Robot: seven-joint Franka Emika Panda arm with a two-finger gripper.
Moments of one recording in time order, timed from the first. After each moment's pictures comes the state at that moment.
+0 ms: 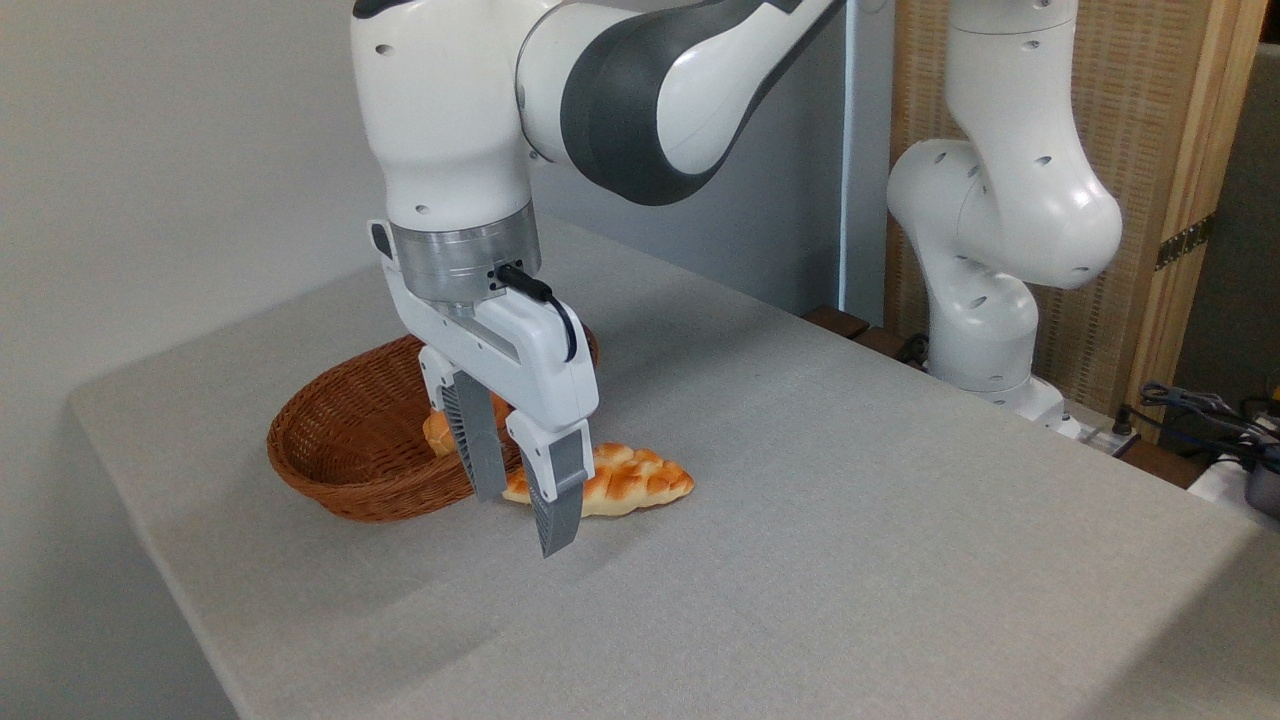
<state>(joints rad) -0.12 0.05 0.11 -1.86 -0.02 1.95 0.76</state>
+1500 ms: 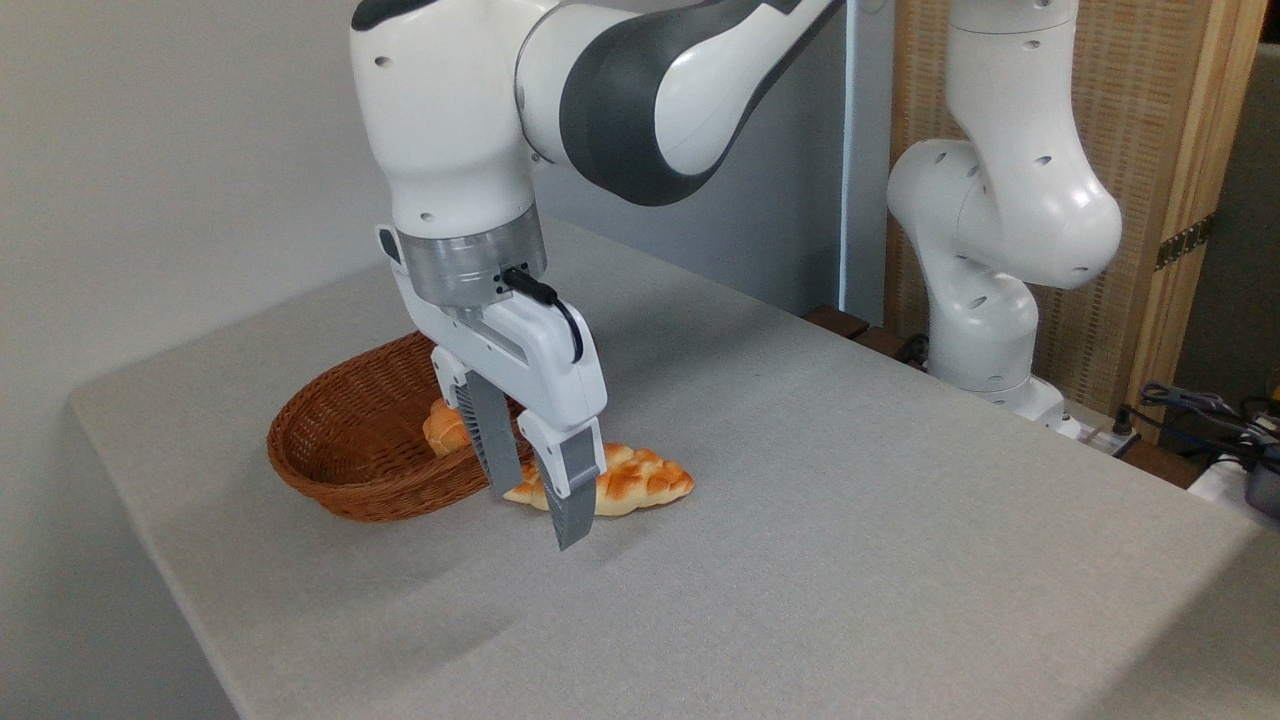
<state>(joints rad) -0.13 0.04 0.11 -1.87 -0.02 1.91 0.76</state>
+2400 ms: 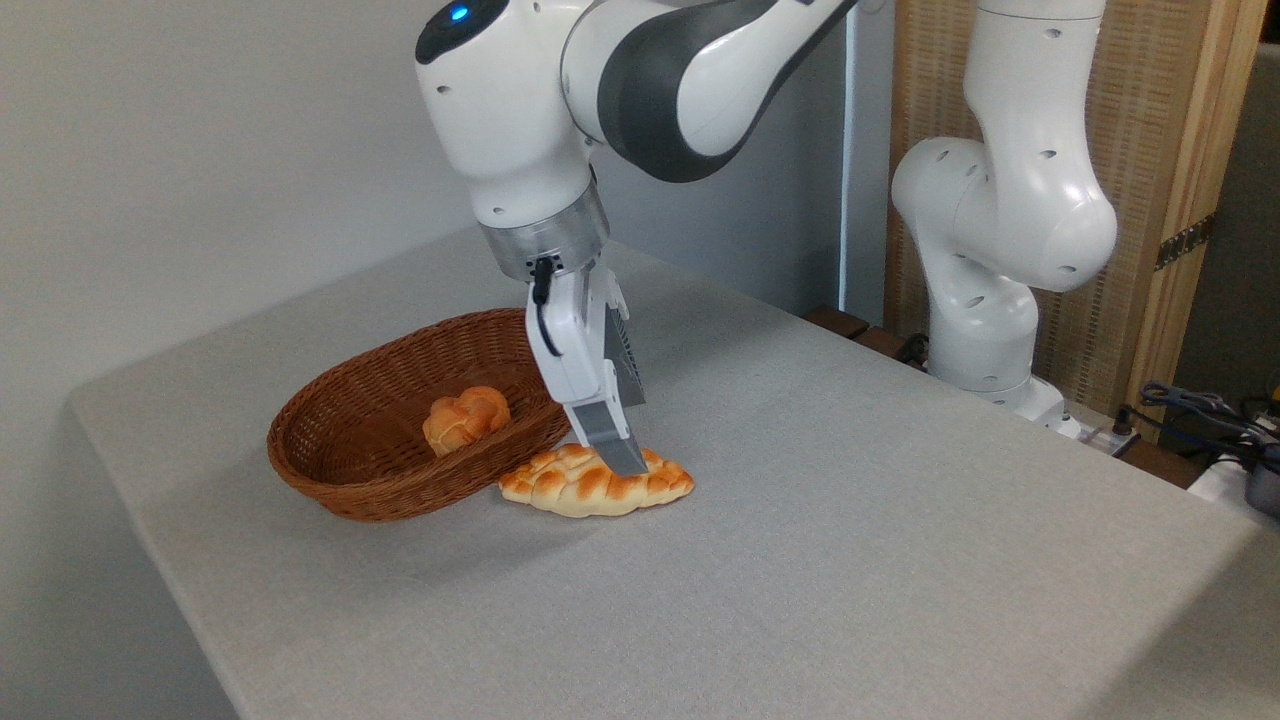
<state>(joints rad) -0.23 -0.13 0.11 -2.10 -0.02 1.77 1.37</state>
